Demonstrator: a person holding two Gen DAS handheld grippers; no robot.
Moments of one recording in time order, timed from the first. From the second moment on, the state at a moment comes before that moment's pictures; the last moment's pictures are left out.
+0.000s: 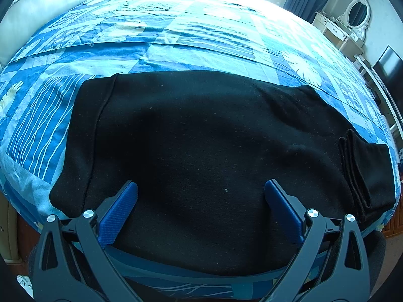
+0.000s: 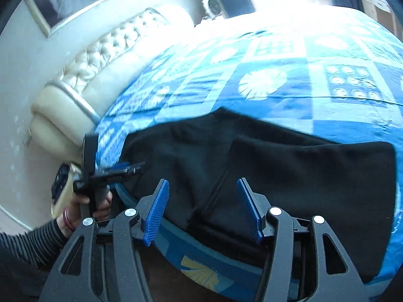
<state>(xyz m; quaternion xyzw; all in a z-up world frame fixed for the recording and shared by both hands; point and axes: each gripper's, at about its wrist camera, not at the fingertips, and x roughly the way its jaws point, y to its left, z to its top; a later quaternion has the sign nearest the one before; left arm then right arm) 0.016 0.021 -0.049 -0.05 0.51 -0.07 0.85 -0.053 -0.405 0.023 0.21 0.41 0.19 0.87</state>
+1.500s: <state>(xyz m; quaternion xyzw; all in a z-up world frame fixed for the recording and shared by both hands) 0.012 0.020 -0.050 -0.04 0.51 -0.07 0.86 -0.093 -0.529 -0.095 0.40 0.40 0.07 0.82</state>
